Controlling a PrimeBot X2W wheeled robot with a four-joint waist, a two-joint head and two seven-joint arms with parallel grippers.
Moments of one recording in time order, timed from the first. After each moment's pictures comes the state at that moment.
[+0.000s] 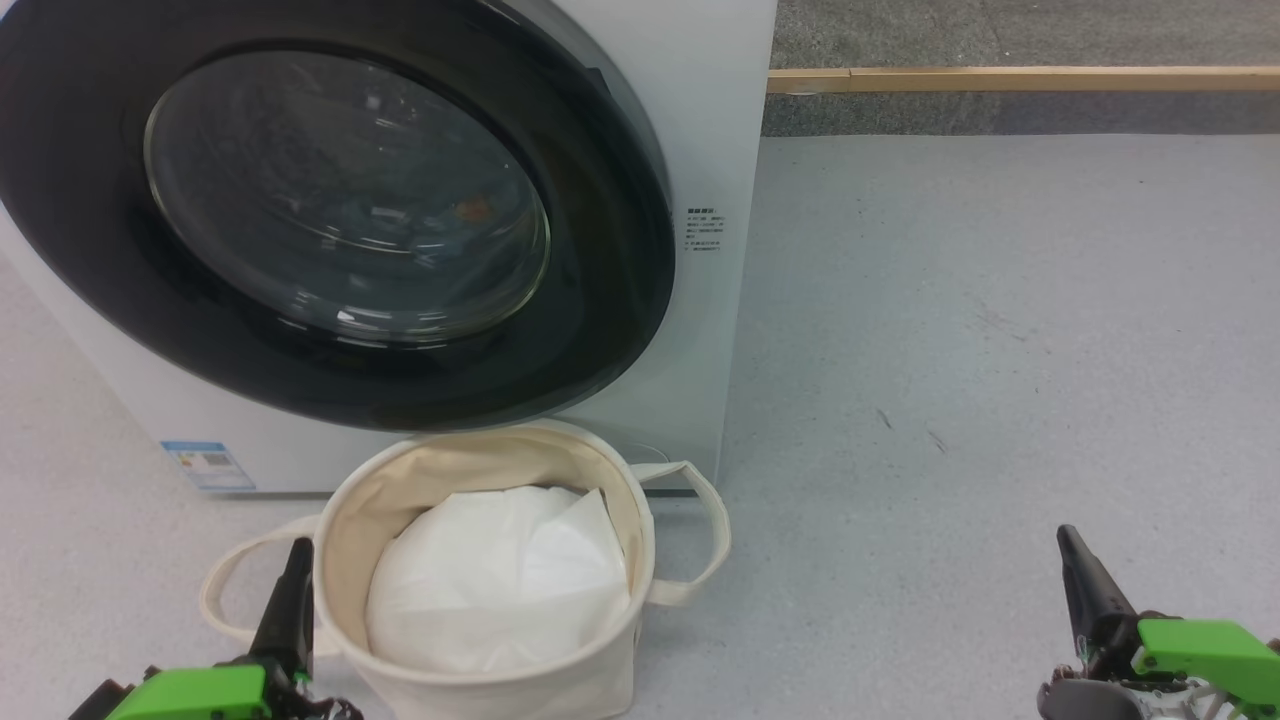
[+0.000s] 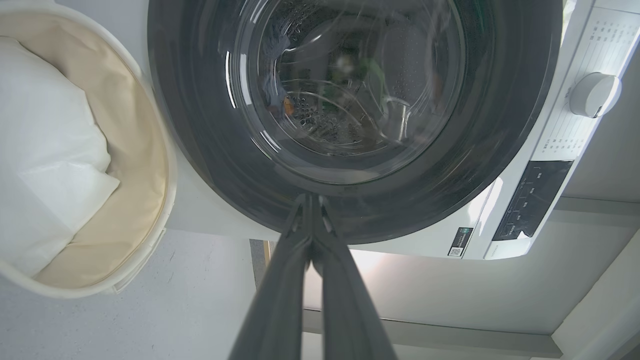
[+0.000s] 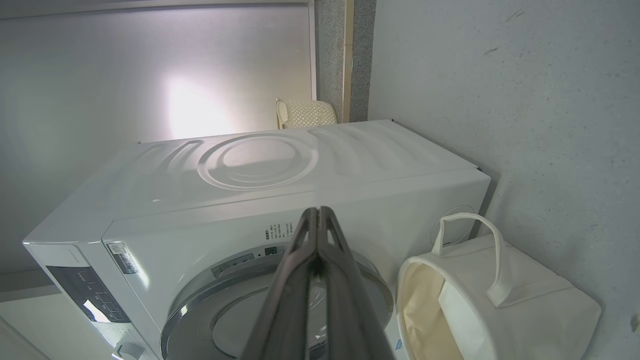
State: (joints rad) left arm -0.08 0.04 0.08 0.28 -1.62 -0.12 0.10; right arm -0.06 -0.05 -0.13 0.28 1.60 0.13 0.11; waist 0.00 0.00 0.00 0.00
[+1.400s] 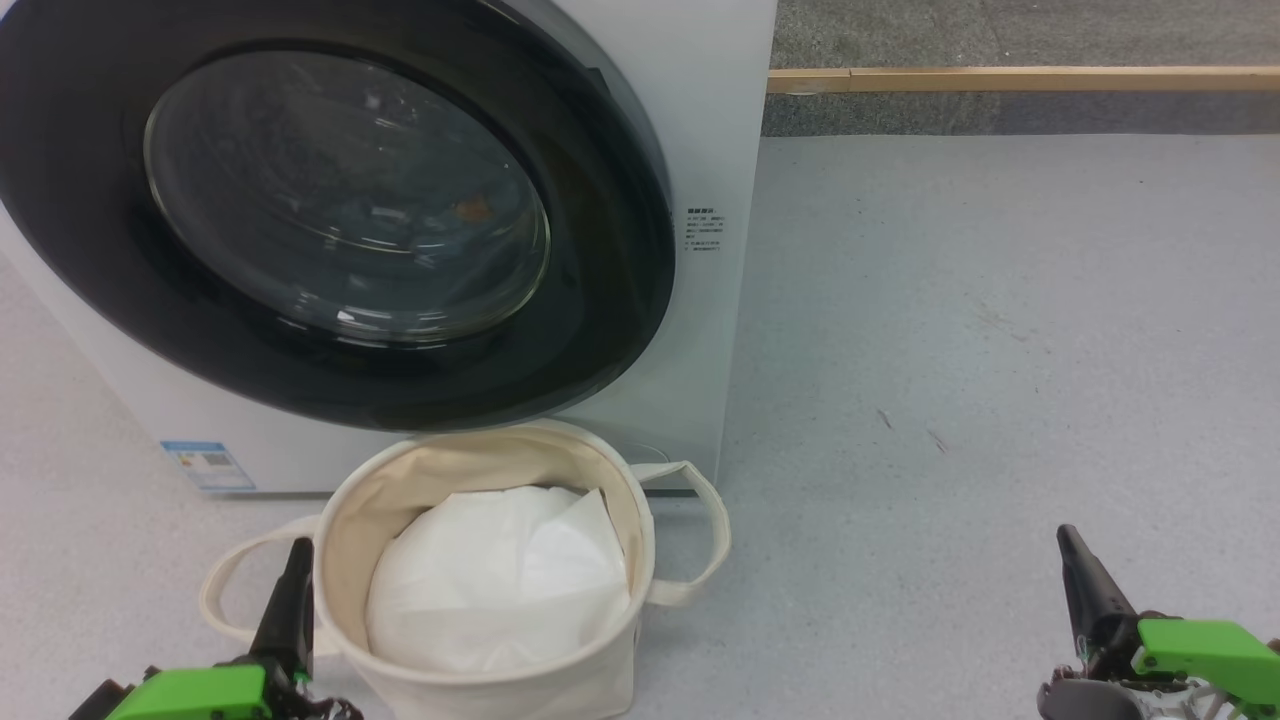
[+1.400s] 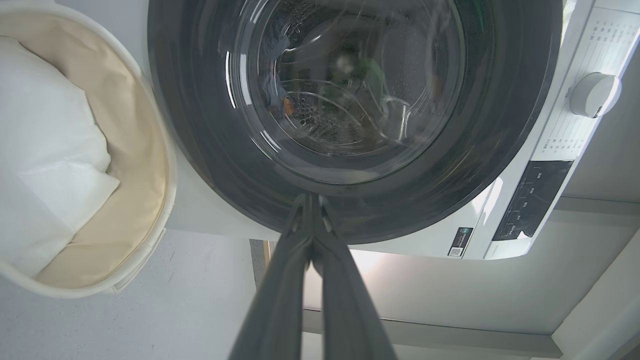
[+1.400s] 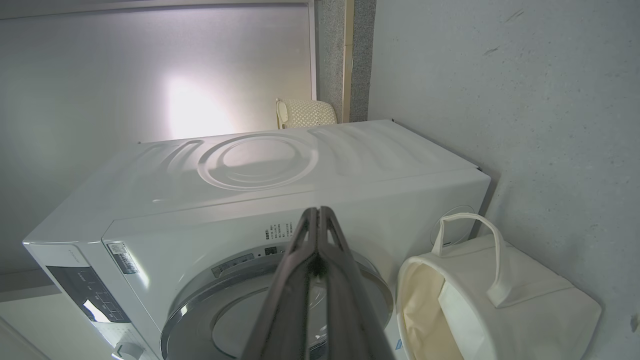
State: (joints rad) left arm -0.08 0.04 0.08 0.28 -1.62 -0.12 0.10; right arm -0.06 -0.05 -0.13 0.28 1.60 0.13 0.11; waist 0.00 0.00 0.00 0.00
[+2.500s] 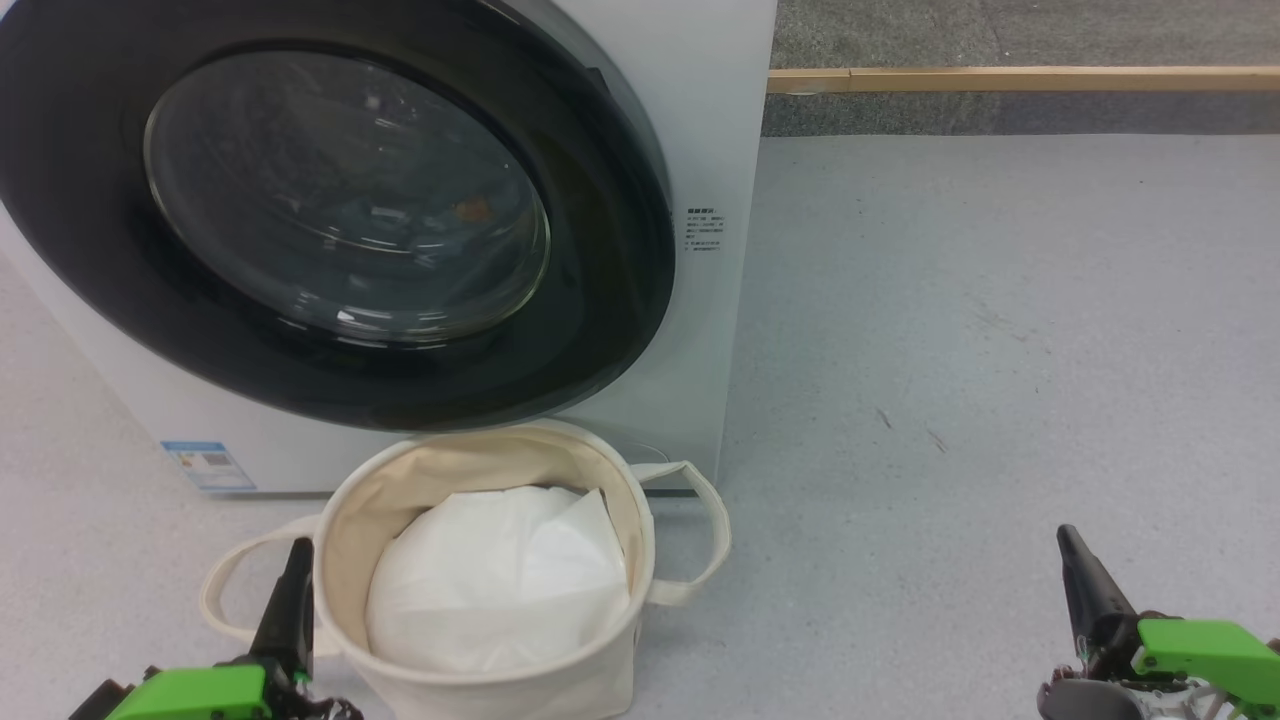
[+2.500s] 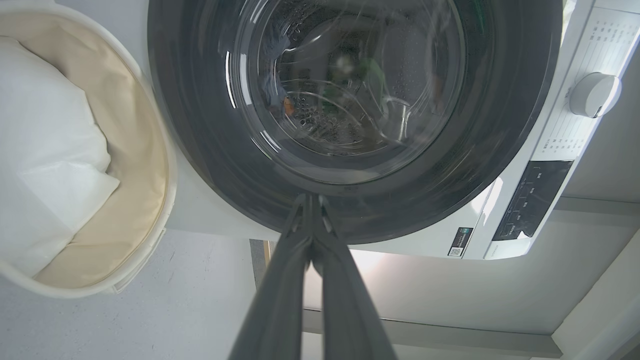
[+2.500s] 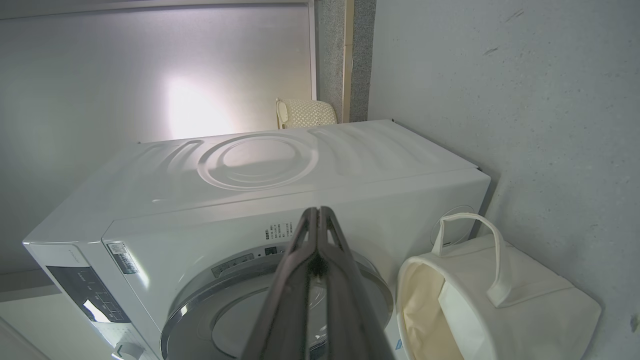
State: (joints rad) left arm -0.08 0.04 0.08 0.28 -1.62 -0.12 0.10; right arm -0.06 -0.05 -0.13 0.28 1.60 0.13 0.11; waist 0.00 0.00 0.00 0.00
